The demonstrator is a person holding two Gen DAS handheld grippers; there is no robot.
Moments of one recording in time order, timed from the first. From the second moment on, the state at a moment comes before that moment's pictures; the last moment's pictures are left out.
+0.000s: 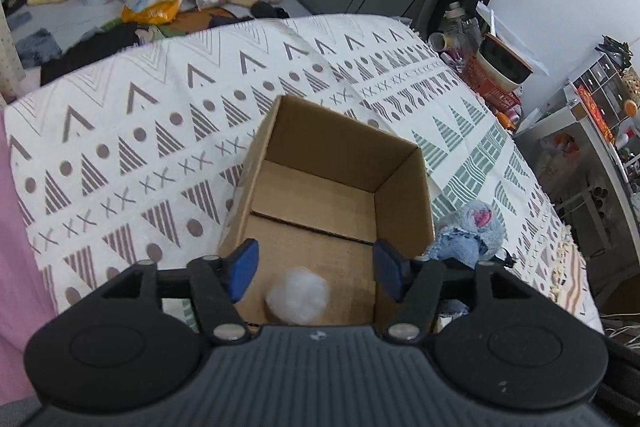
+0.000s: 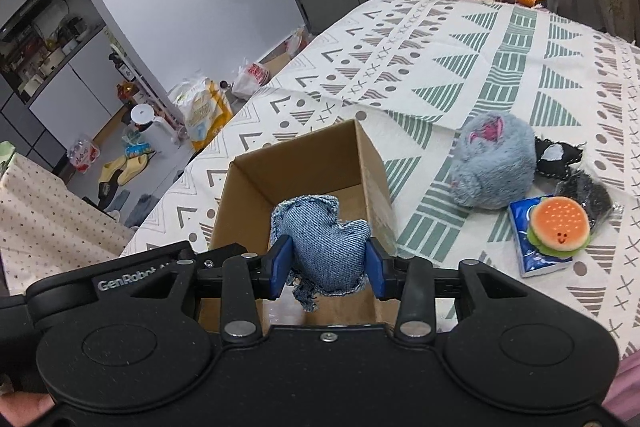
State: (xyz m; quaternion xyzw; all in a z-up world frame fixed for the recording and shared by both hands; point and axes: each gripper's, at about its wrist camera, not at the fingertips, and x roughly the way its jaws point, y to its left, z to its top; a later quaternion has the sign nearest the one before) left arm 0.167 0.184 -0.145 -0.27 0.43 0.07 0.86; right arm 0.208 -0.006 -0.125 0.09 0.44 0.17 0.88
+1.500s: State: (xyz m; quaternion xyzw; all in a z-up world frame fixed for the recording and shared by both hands) left arm 0.148 0.081 -0.084 -0.17 0.42 0.10 0.89; right arm 0.176 -0.188 -0.088 0.17 0.41 0.09 0.89
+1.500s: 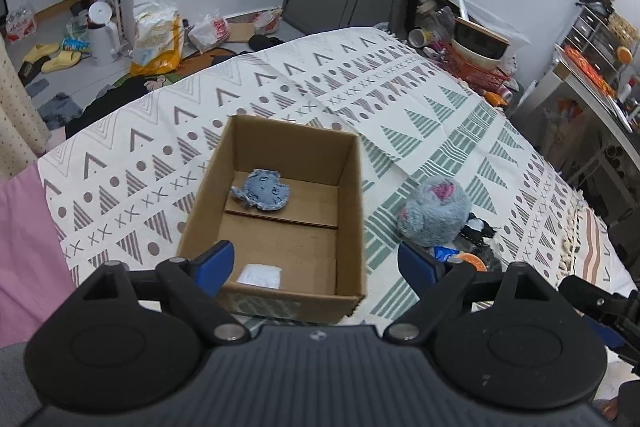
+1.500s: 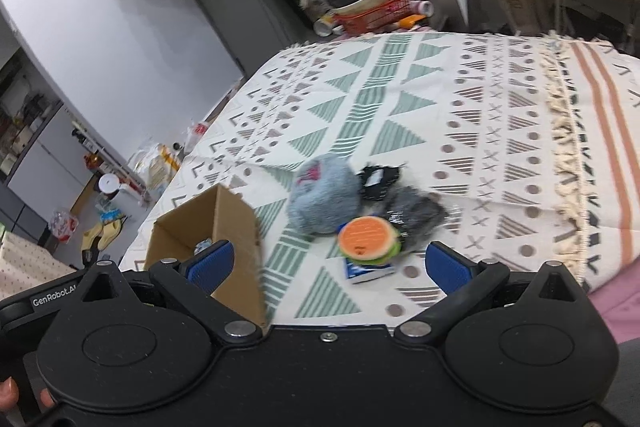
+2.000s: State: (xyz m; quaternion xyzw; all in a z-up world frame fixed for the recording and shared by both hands) left arm 0.157 0.014 -0.077 -0.11 0.42 0.07 0.90; right arm 0.178 -0.259 -0.096 0.21 0.40 0.06 0.89
